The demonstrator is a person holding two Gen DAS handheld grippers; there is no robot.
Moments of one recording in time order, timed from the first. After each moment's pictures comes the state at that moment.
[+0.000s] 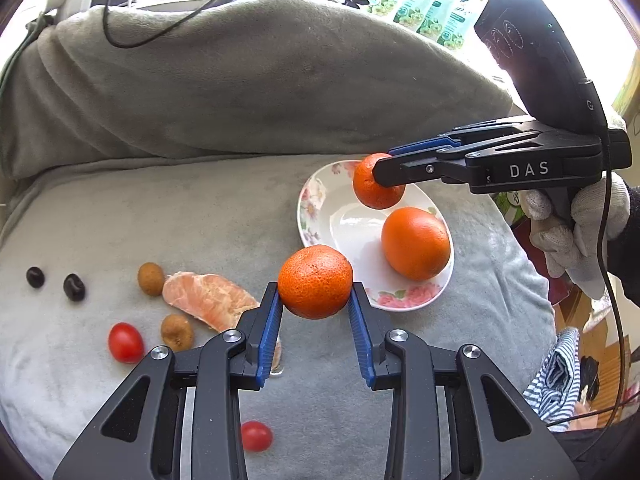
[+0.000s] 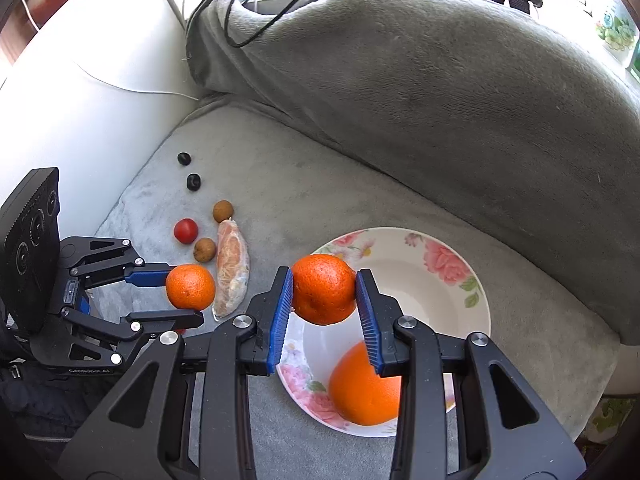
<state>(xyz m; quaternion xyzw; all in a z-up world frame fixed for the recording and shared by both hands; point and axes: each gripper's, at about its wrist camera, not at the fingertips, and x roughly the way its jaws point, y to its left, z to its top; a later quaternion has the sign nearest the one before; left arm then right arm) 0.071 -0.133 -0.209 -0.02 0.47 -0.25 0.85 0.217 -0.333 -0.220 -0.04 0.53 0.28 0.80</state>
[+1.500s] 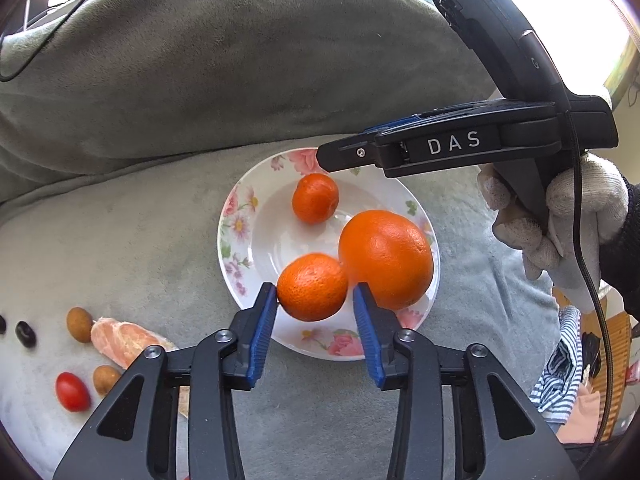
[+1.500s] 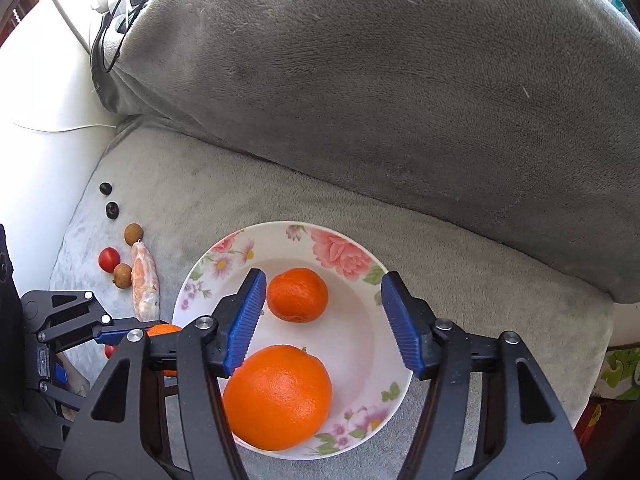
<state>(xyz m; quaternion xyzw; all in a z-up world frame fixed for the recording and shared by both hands) 0.097 -0.195 -0.225 0.02 0.50 -0.28 0.82 0.248 -0.377 -0.256 -0.01 0.55 0.18 0.82</state>
